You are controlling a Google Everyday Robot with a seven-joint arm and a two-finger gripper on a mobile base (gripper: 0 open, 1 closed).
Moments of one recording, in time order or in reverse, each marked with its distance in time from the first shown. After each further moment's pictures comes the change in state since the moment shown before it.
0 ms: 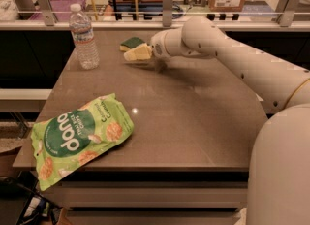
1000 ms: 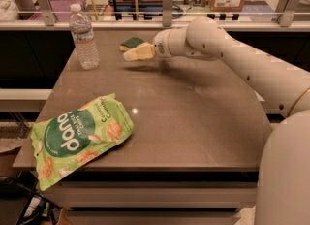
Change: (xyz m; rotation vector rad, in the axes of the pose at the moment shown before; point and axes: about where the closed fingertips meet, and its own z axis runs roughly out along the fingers) arm -0.006 -0.001 -0.011 -0.005 -0.042 0.009
